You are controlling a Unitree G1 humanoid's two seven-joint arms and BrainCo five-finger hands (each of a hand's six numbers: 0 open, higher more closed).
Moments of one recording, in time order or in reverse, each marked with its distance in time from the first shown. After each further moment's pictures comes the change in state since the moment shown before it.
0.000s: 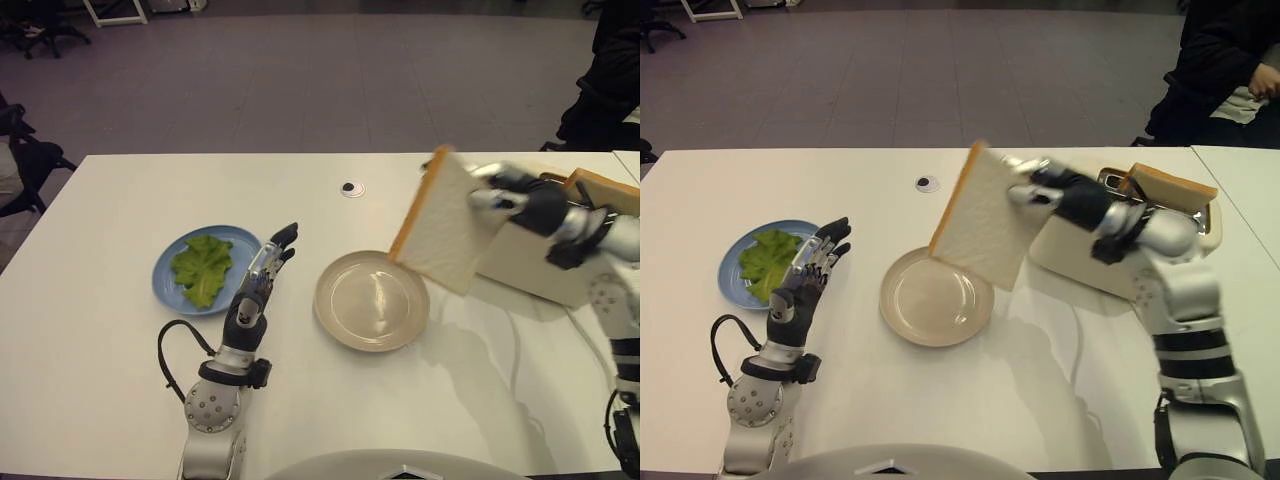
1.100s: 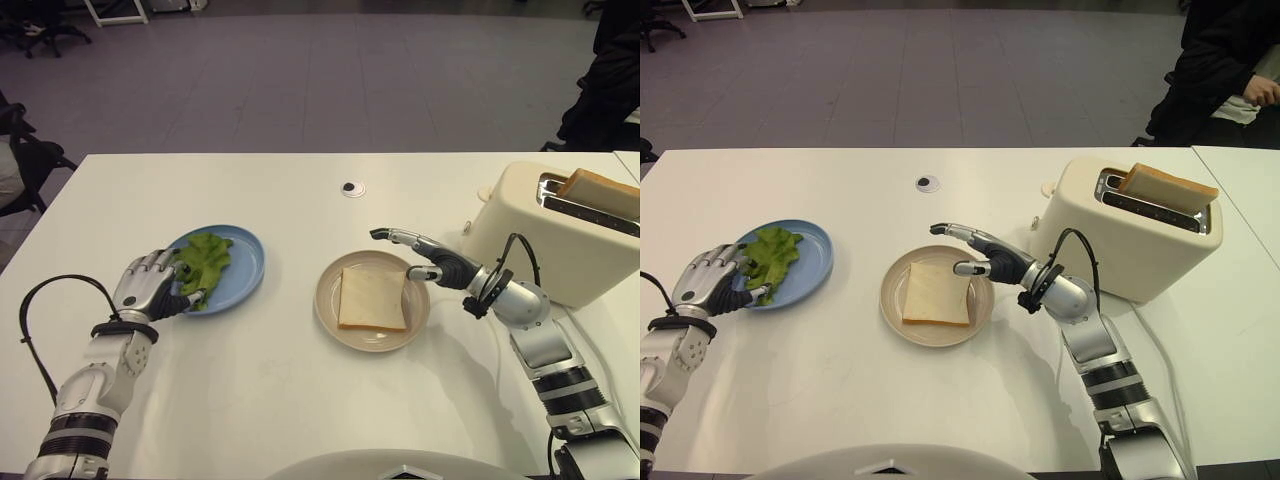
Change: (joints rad) left arm -0.340 0.629 0.045 0.776 0.938 0.196 0.405; right arm 0.143 0.187 0.064 0.101 -0.578 -0.451 -0.263
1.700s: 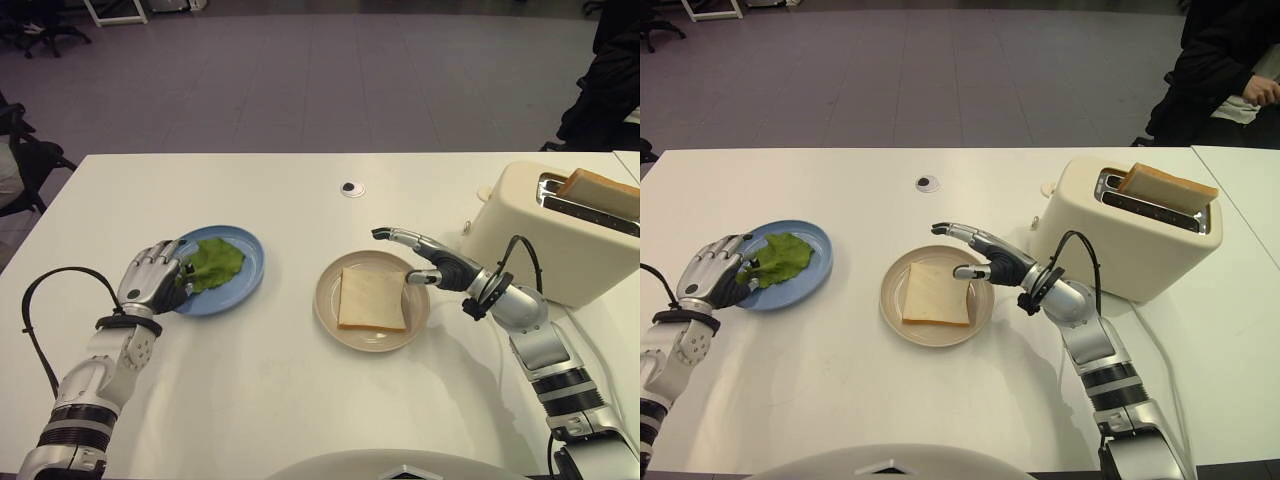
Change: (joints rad) left arm 0.005 0.041 0.005 -0.064 -0.102 -0.022 0.042; right arm 0.003 0.004 -0.005 0.033 -0.056 -0.070 -0.055
